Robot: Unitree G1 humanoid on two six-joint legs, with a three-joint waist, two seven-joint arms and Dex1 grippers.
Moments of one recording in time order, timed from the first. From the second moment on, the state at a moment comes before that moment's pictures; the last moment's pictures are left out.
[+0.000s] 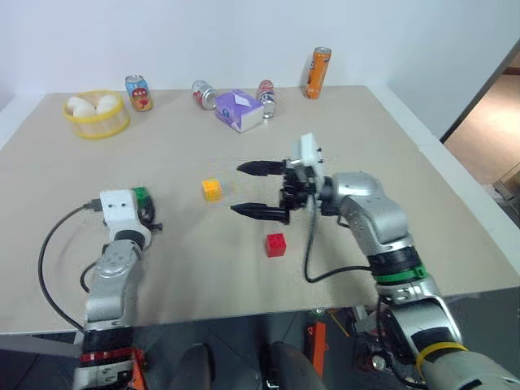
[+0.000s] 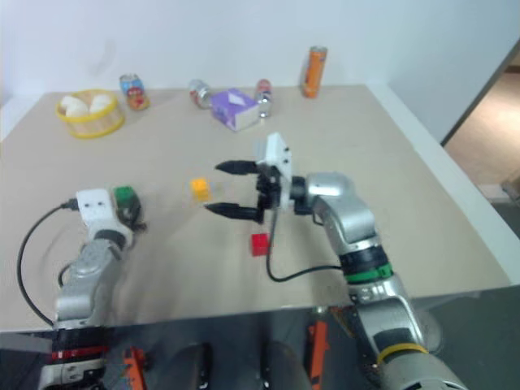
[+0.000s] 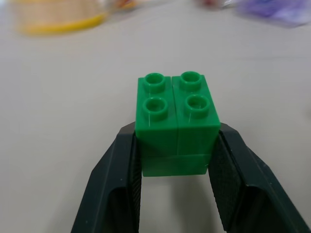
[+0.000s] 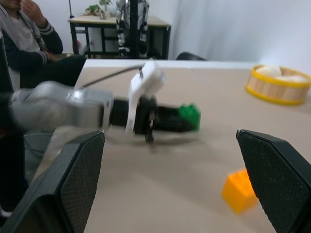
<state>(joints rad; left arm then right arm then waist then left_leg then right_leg) -0.26 0.32 0.19 -0.07 -0.24 0.32 -0.25 -0.74 -0.45 0.13 0.05 0.48 0.38 1.22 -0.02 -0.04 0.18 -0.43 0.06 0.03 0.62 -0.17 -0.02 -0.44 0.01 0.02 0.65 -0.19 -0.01</state>
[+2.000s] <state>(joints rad) -0.66 0.63 0.01 0.23 -0.44 0.34 -1.13 -0.69 -0.64 0.00 -0.10 0.62 0.49 1.22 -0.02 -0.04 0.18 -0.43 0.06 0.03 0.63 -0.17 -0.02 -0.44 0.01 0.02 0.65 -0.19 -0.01</state>
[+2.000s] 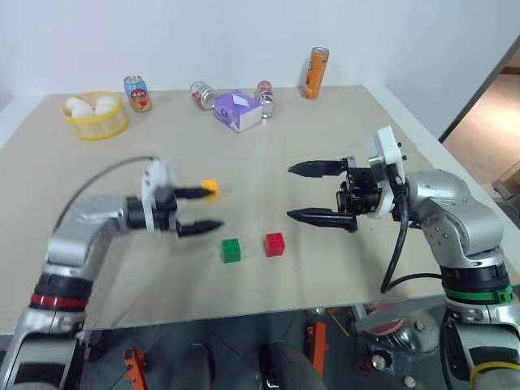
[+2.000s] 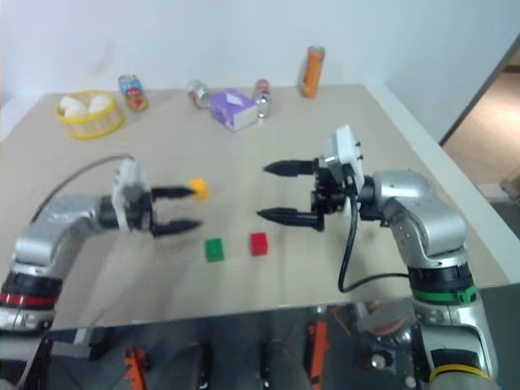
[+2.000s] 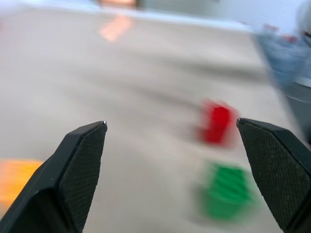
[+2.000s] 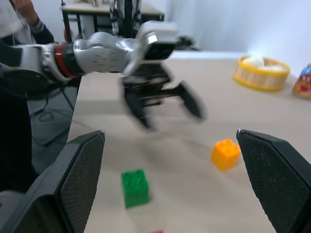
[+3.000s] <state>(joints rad) -1.07 0.45 -0.07 1.26 0.00 -0.15 -1.14 -0.74 -0.59 0.03 0.03 0.51 0.39 1.19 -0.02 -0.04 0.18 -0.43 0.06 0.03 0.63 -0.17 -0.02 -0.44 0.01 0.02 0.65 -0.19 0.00</state>
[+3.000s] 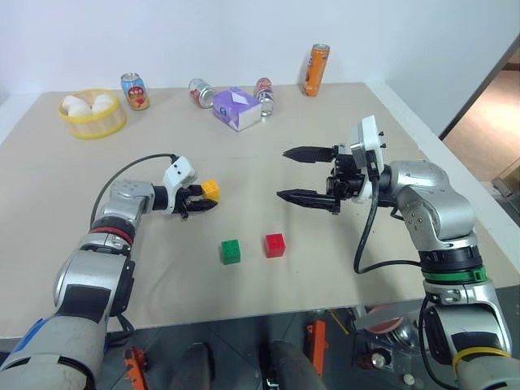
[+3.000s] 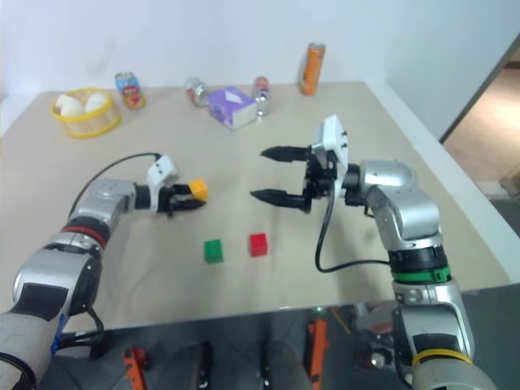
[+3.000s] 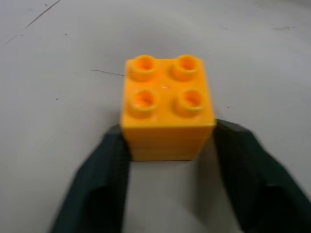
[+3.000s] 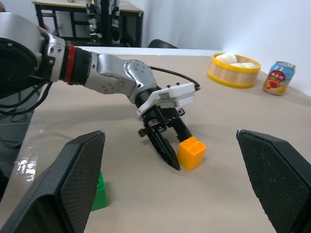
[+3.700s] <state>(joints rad) -0.68 0.67 -0.02 0.68 -0.17 -0.09 -1.55 -0.63 -0.67 0.04 -0.16 0.57 0.46 1.24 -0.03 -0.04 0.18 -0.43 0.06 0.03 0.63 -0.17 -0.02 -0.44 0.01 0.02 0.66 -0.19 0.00</state>
